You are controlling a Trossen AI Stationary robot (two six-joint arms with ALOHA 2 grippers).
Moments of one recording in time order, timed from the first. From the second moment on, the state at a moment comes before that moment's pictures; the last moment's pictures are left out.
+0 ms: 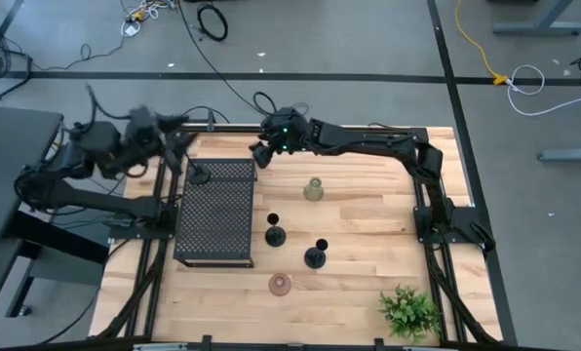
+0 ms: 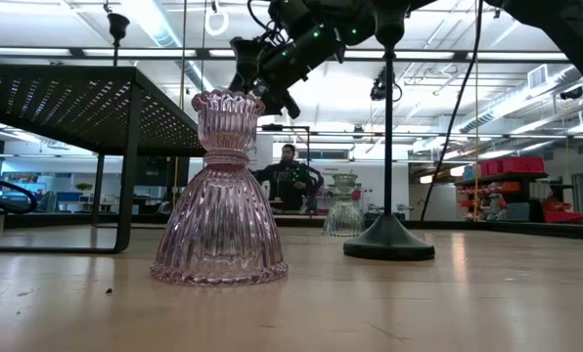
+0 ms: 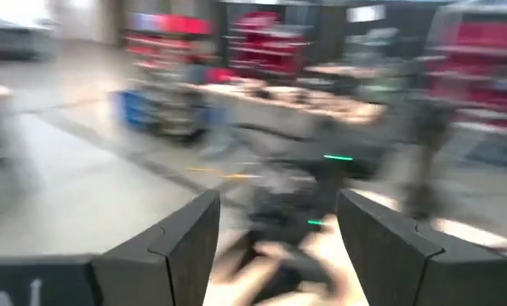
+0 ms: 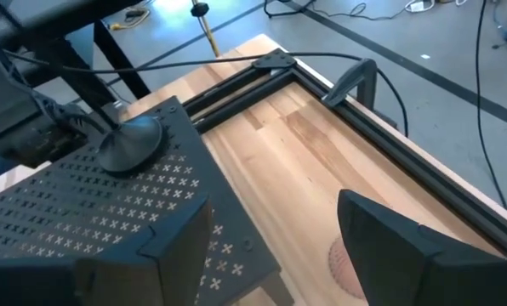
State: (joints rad) left arm 0.05 0.70 1.20 -0.56 -0.63 -0.10; right arm -0.29 2.07 1.81 -0.25 0.01 0.31
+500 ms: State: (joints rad) left arm 0.30 0.70 1.24 -0.64 -1.03 -0.03; right arm -0.24 2.06 1.81 -0.26 0.01 0.32
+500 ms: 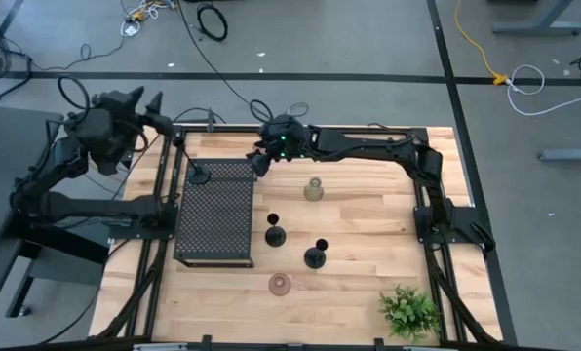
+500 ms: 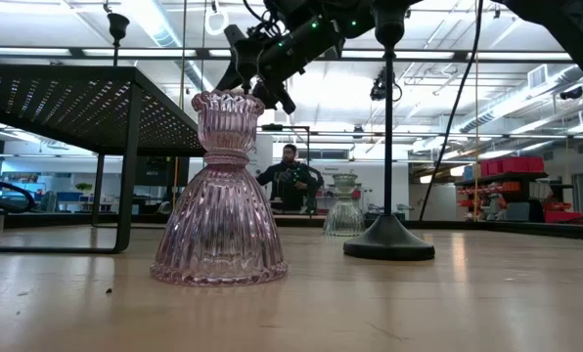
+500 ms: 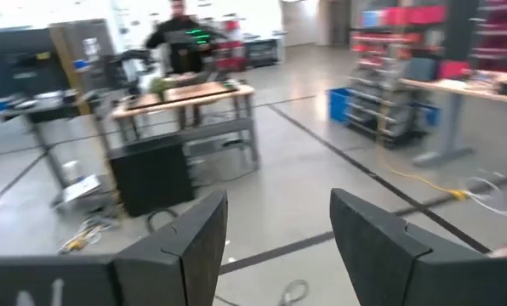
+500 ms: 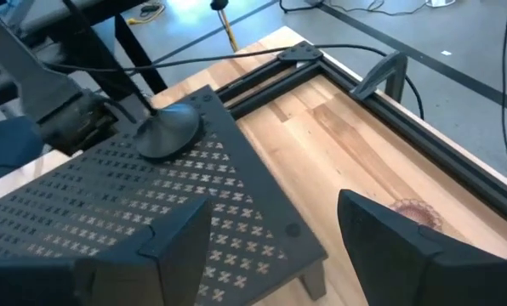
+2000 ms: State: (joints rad) left arm 0.83 0.99 1.24 -0.77 -0.34 -0.28; right arm -0.13 2.02 1.81 -0.23 0.01 0.28
